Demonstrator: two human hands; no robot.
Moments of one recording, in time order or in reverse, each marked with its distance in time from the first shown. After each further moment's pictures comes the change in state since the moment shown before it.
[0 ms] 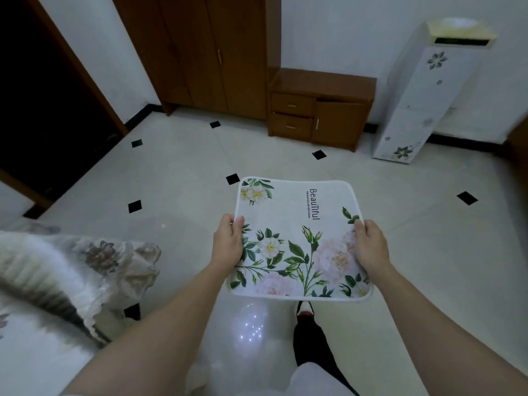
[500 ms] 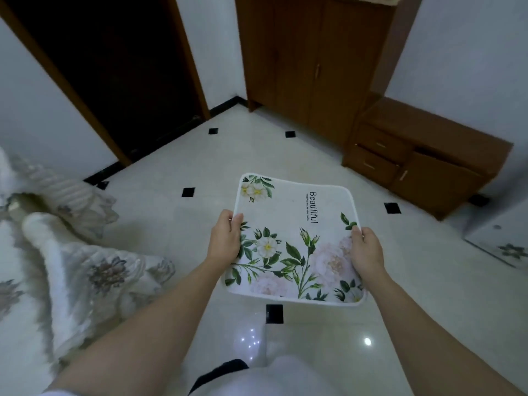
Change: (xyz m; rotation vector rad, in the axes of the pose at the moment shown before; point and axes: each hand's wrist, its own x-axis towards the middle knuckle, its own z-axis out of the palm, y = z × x) left_hand 0.206 0.058 -0.023 0.035 0.359 -0.156; right_hand 0.263 -0.149 0.136 -0.031 -0.356 -0.186
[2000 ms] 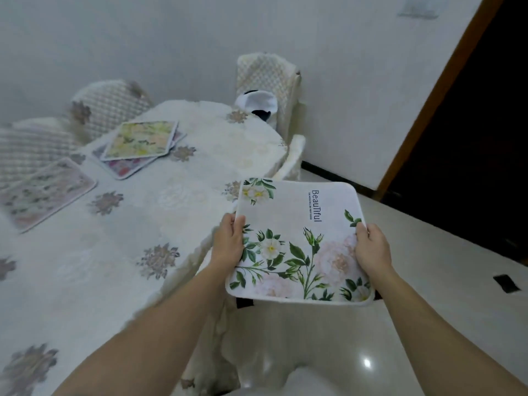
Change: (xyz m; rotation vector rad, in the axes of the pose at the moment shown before) left_hand 0.307 -0.216 -0.402 -0.168 1.188 -0.720; right_hand 0.120 -0.508 0.722 -0.282 -1.135 -0.763
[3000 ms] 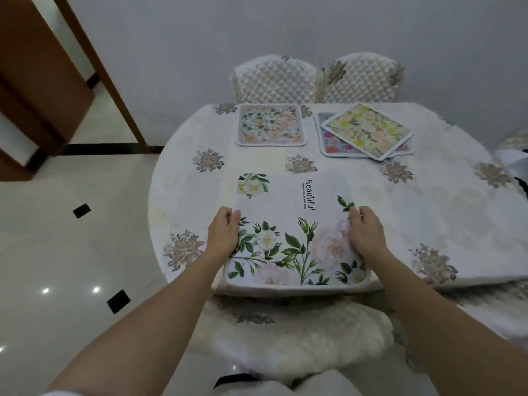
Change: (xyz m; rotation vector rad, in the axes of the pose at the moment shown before) left_hand -0.024 -0.203 -0.287 -0.126 0.749 -0.536; right_hand -0.065 -0.239 0.388 -0.225 -0.810 -0.641
